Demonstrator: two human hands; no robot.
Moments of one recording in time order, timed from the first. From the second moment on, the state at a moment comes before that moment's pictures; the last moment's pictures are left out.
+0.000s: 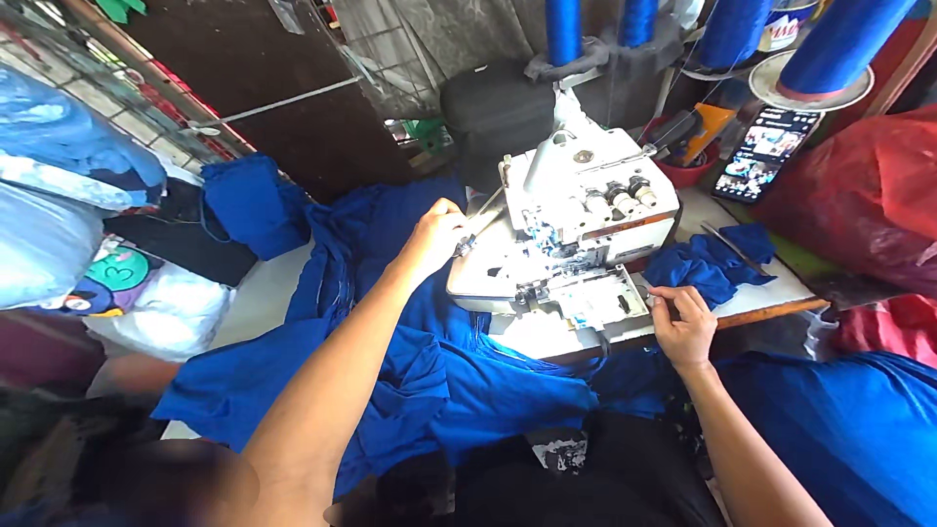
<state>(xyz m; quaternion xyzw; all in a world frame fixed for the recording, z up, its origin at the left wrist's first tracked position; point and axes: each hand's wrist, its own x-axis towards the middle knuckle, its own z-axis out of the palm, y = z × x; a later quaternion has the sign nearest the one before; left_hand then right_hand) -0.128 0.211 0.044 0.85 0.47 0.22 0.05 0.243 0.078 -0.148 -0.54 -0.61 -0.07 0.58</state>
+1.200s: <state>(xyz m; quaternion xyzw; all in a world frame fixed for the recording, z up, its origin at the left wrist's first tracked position) -0.121 0.199 0.058 0.80 0.50 0.31 0.08 0.244 0.077 -0.152 -0.53 -0.62 -0.08 0.57</state>
